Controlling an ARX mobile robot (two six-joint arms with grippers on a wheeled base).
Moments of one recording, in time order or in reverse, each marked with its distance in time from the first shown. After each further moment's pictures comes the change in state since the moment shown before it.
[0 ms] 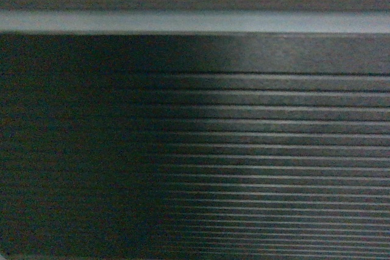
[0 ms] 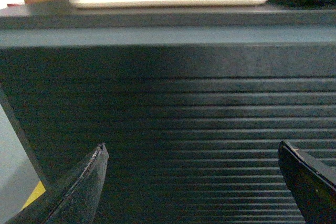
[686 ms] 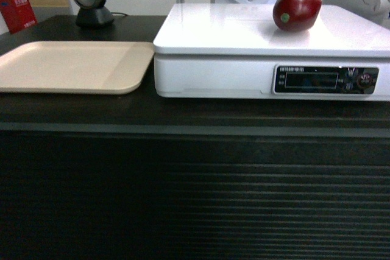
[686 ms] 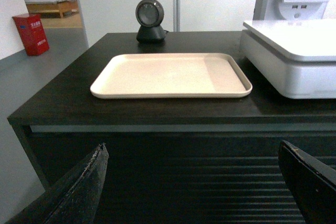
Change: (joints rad) left arm 0.000 0.000 0.000 0.000 0.000 0.000; right arm 0.000 0.000 0.000 0.000 0.000 0.000
